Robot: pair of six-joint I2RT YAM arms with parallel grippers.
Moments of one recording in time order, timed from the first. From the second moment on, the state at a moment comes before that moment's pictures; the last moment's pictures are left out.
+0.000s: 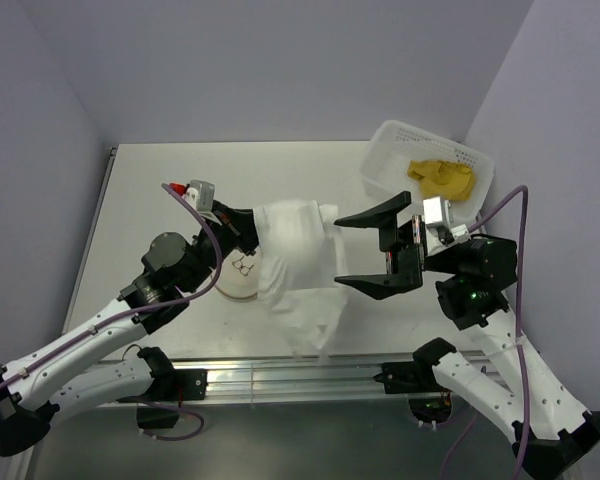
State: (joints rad) left arm -0.86 0.88 0.78 0.30 -0.14 -0.52; right arm 0.47 0.73 0.84 0.55 -1.01 0.40
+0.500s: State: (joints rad) left arm -0.86 0.84 0.78 0.22 -0.08 -0.61; right arm 0.47 0.86 0.92 0.18 -0.75 0.25
